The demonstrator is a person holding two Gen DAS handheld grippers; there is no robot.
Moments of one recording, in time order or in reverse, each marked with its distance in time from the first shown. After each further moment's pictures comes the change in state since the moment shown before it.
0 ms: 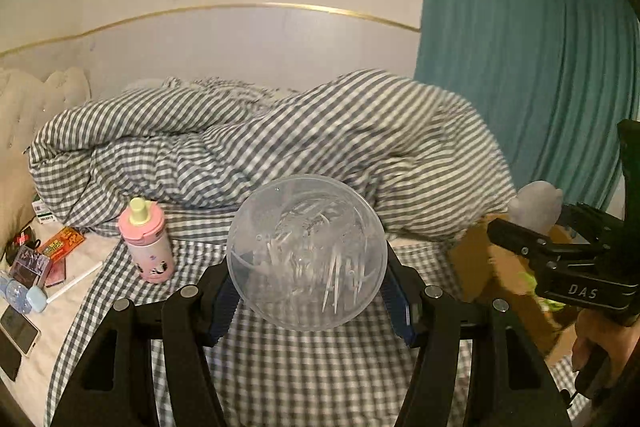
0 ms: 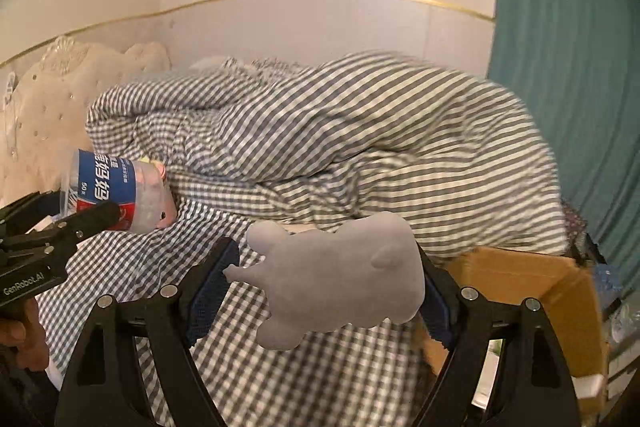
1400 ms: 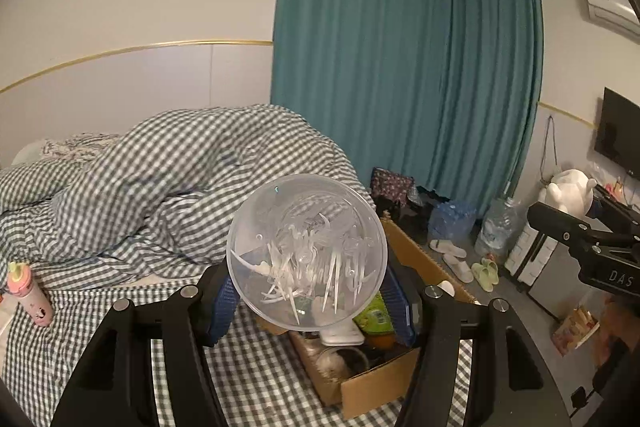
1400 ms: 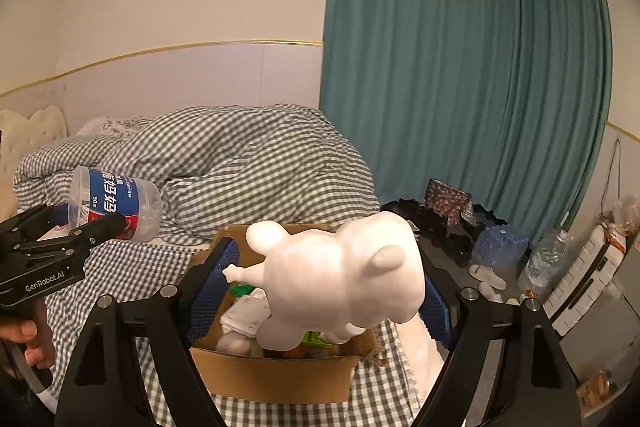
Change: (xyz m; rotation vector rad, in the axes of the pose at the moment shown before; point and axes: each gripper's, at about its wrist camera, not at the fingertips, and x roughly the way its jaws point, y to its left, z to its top) left arm -0.043 -0.273 0.010 0.197 -0.046 -0.321; right arm -0.234 -0.210 -0.077 0.197 -0.110 -0.379
